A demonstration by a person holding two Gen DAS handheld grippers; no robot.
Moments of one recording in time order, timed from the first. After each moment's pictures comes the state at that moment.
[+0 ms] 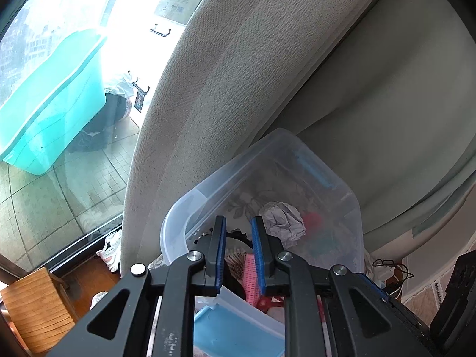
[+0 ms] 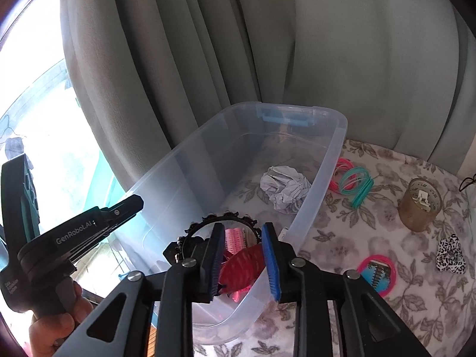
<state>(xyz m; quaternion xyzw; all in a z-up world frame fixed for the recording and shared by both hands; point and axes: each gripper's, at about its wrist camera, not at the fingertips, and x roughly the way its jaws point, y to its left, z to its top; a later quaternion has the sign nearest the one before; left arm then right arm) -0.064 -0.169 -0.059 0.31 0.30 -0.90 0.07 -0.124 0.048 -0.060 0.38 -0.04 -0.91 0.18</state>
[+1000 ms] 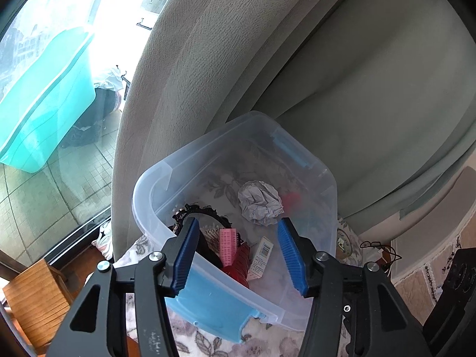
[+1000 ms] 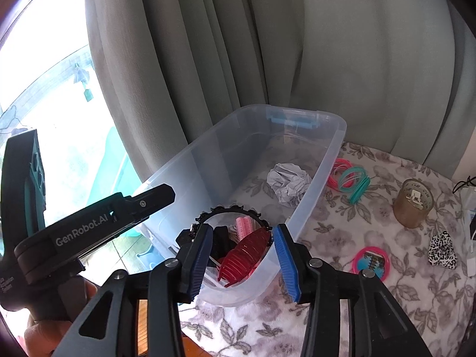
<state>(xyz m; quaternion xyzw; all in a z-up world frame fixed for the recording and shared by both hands) -0.052 -0.134 -0.035 0.34 0.29 -0.89 0.04 -0.091 0.054 -0.041 0.38 -0.04 -0.91 0.18</state>
